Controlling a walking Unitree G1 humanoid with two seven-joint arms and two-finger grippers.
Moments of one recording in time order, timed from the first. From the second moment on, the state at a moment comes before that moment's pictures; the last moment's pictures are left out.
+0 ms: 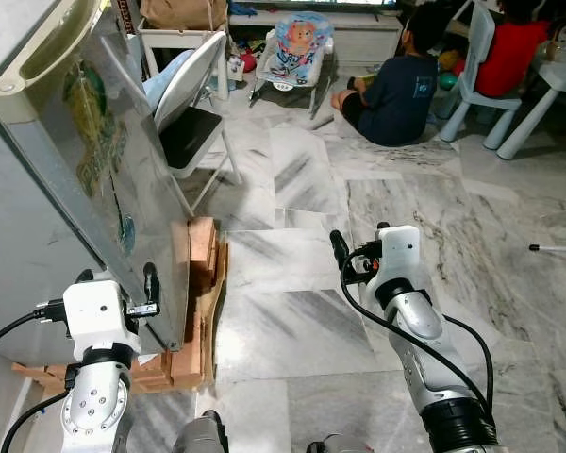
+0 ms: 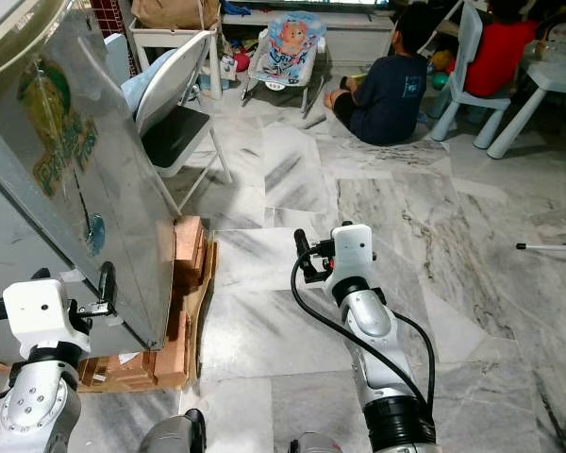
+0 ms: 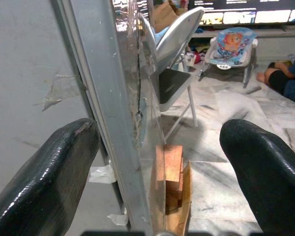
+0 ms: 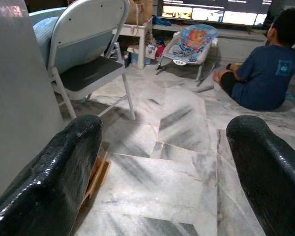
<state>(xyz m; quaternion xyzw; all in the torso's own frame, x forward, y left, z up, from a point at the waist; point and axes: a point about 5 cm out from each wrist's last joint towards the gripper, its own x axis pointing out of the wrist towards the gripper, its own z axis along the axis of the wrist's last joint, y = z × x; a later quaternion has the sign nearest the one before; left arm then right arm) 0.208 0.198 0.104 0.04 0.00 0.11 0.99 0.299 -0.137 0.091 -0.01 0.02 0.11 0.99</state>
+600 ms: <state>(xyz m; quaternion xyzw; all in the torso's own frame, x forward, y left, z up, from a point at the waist) 0.210 0.197 0.105 0.04 0.00 0.10 0.99 0.299 -0.138 0.091 -0.01 0.02 0.11 0.99</state>
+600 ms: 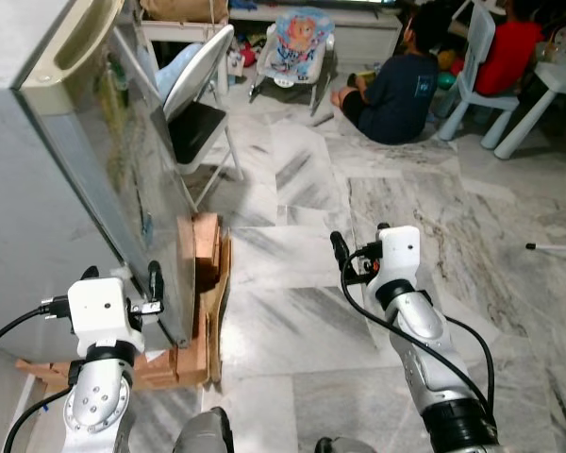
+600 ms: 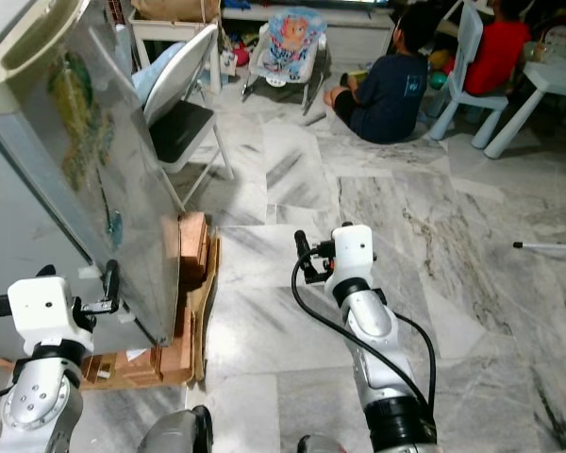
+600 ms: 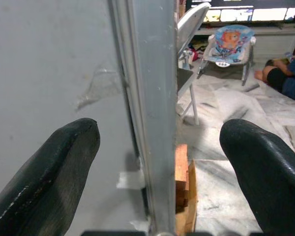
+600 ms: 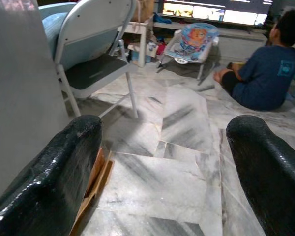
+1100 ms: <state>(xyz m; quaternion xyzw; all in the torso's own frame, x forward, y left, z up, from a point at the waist) 0.209 0.188 0.101 0.04 0.01 0.08 1.00 0.298 -0.144 0.090 -0.02 0.03 0.10 0.99</state>
